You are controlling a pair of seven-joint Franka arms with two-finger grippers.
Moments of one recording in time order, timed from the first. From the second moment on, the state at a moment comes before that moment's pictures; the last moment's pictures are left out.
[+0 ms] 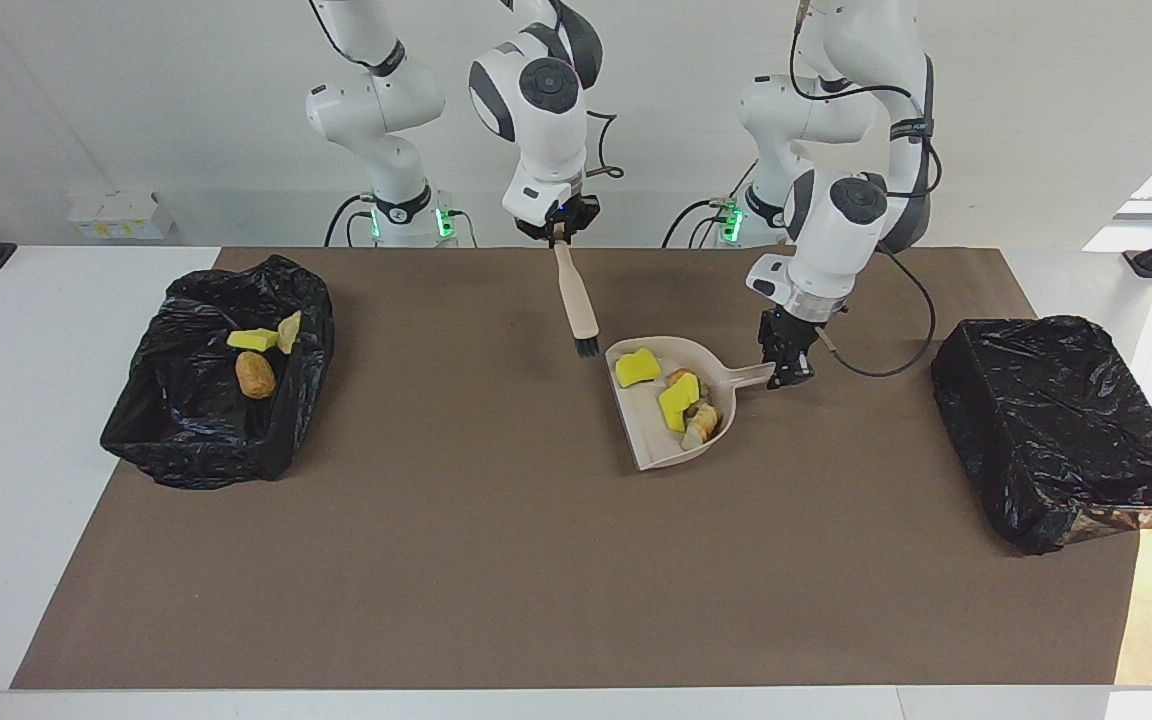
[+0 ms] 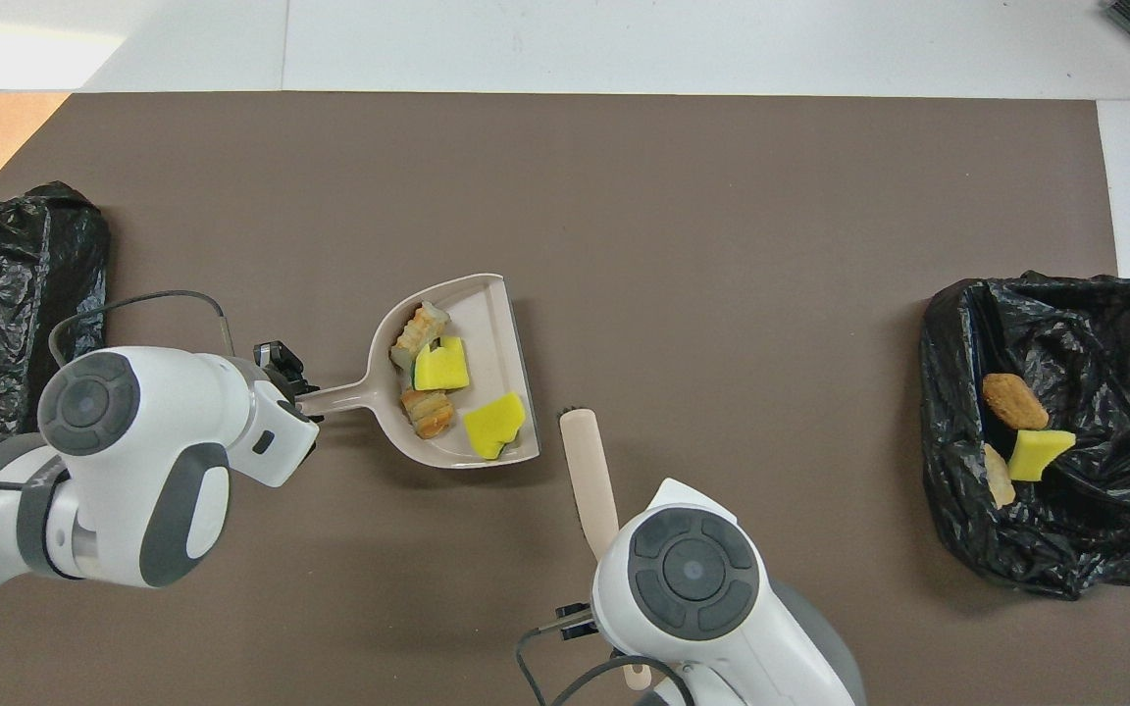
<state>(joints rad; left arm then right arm) -0.23 -0.02 -0.02 -2.29 -0.13 2.35 1.28 0.38 -0.15 0.33 -2.18 0.24 1.84 0.40</state>
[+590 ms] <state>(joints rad) 0.04 0.07 -0.01 -1.87 -0.14 1.92 1.56 0.49 -0.11 0.35 -2.19 0.24 1.91 0.65</state>
